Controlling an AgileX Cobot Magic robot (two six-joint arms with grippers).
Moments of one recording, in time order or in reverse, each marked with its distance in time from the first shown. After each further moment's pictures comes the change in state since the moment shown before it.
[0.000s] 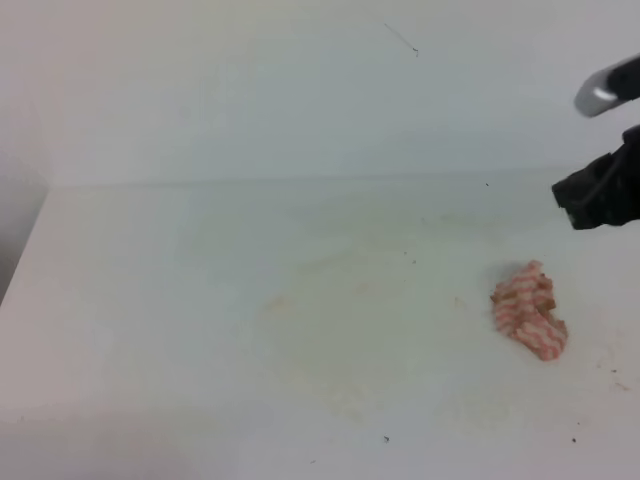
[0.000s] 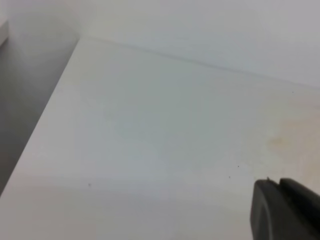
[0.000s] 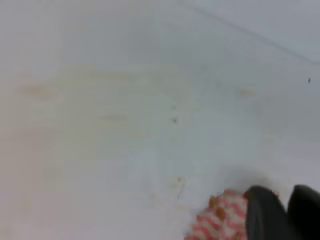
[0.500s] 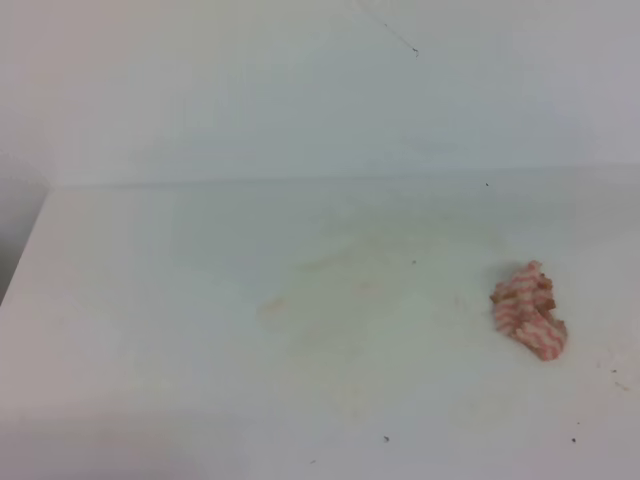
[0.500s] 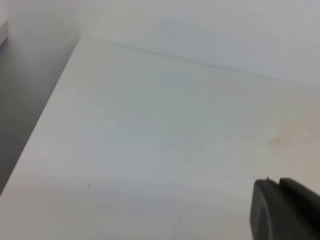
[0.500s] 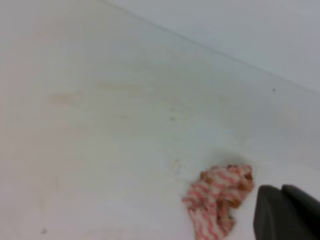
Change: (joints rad) left arm 0.000 0.000 0.016 0.000 0.000 0.000; right arm -0.001 -0.353 0.057 -0.215 0.127 0.251
